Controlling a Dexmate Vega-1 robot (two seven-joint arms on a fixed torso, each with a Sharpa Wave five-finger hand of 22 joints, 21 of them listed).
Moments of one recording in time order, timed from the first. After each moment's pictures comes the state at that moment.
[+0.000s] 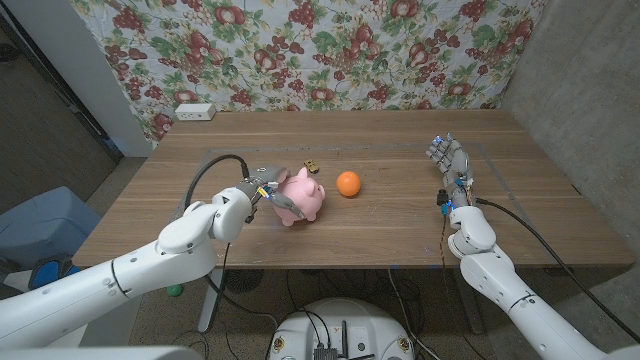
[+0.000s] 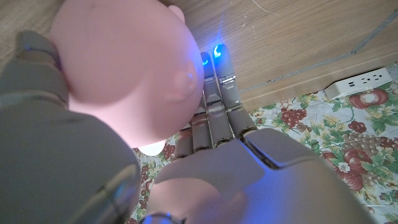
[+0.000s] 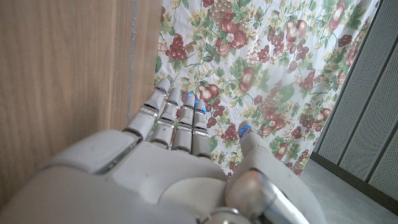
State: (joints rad) left arm 0.95 1.03 0.69 -2.28 0.60 0.69 -0.10; left_hand 0.84 -0.44 0.37 -0.18 0.27 0.47 0.19 0.46 0.29 0.72 0.13 0.20 0.56 0.88 0.13 0.36 0.66 0.55 -0.03 1.35 0.18; right arm -1.11 -0.45 -0.27 -1.55 0.56 0.43 -0.31; right_hand 0.29 0.17 0.47 -0.09 0.20 0.46 0.07 0.20 0.19 0.46 0.08 0.22 0.31 0.36 0.03 0.28 0.49 0.47 0.08 0.22 0.18
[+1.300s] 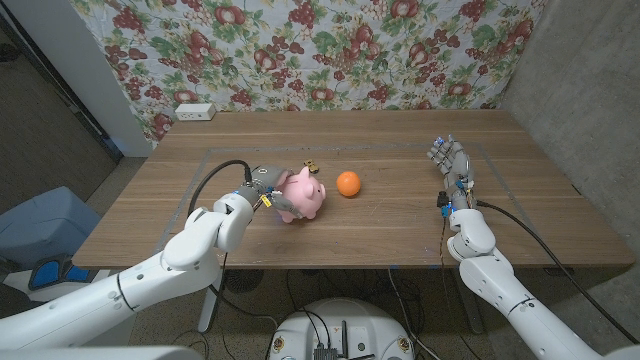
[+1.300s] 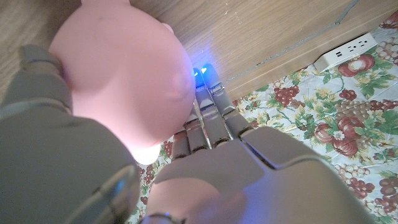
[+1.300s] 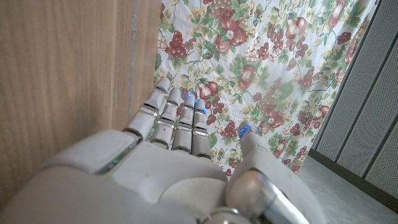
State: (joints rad) left arm 1.01 0.99 0.66 -2.26 0.85 0.67 -0.16; left_hand 0.73 -0.31 0.35 -0.16 0.18 0.41 0.02 0.27 0.21 0.55 -0.08 0.17 0.46 0.74 -0.08 0.18 0.48 0.35 -0.04 1.06 0.17; right arm -1.13 -0.43 -0.26 -1.55 0.55 0.45 -0.32; right_hand 0.29 0.17 0.47 -0.09 0.20 0.46 0.07 0.20 0.19 0.46 0.08 0.22 0.31 0.37 0.02 0.28 0.49 0.48 0.09 0.22 0.18
